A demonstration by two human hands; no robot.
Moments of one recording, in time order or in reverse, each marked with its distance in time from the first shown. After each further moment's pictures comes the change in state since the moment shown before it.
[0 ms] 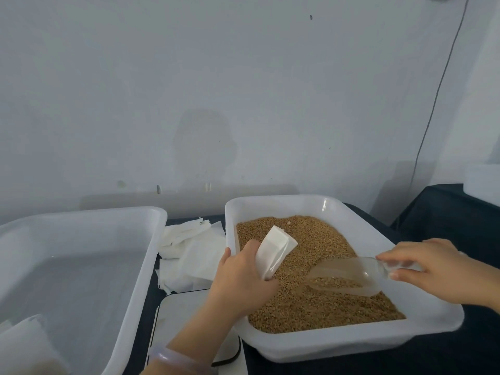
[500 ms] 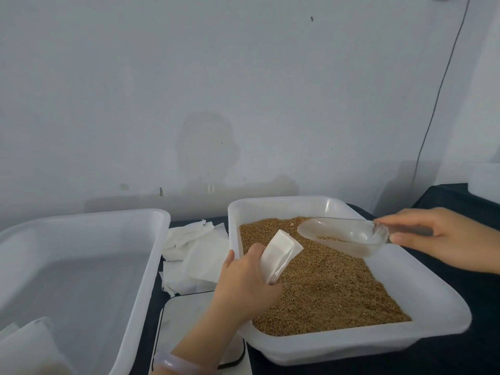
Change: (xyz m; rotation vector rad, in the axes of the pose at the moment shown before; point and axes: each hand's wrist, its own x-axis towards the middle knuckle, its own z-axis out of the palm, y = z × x) left_hand 0.000 -0.001 0.001 0.045 -0.023 0.000; right_hand 0.005 -0.021 -0.047 0.397 0.084 -0.093
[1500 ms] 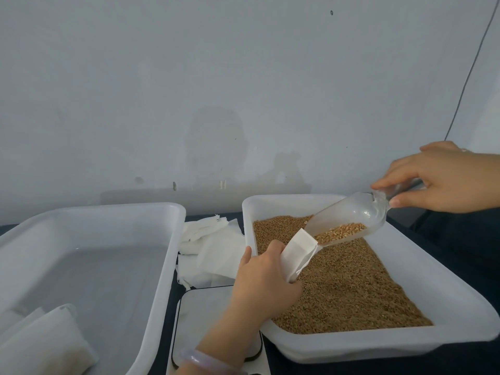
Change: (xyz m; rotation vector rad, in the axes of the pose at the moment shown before) left_hand 0.002 0.000 0.004 0.067 0.037 0.040; right_hand 0.063 -0.051 -0.044 -0.667 0.010 -0.228
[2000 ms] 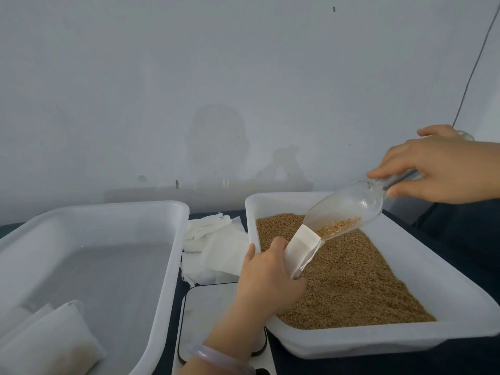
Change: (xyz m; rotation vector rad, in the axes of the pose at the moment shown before) left_hand -0.001 0.000 0.001 -0.007 0.021 0.000; right_hand 0.005 -0.012 -0.007 -0.081 0.053 -0.009
